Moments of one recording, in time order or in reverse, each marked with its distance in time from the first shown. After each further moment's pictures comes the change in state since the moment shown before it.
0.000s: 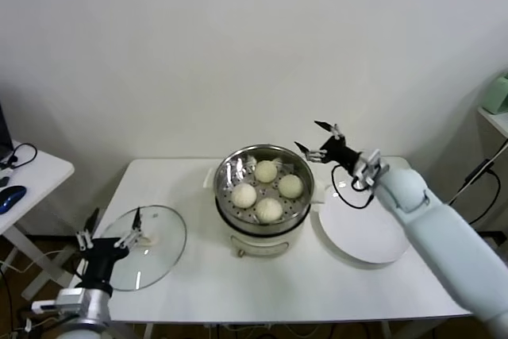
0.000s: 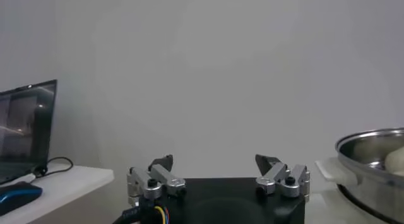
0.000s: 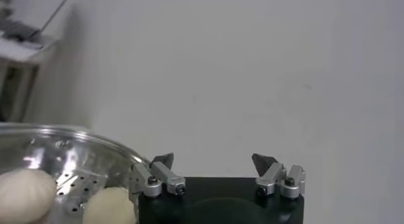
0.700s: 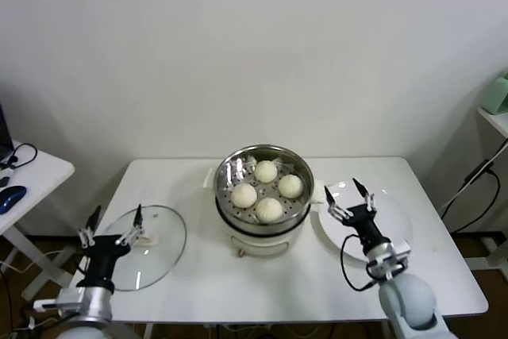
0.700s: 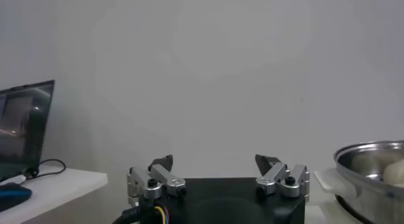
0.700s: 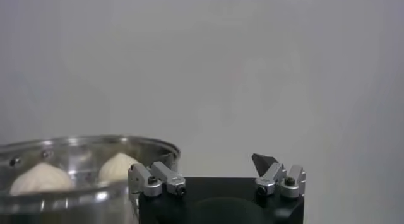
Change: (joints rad) left arm -0.021 -0.006 0.000 0.036 -0.027 -0.053 0.020; right arm -0.673 0.339 0.478 0.254 -0.098 0.111 0.150
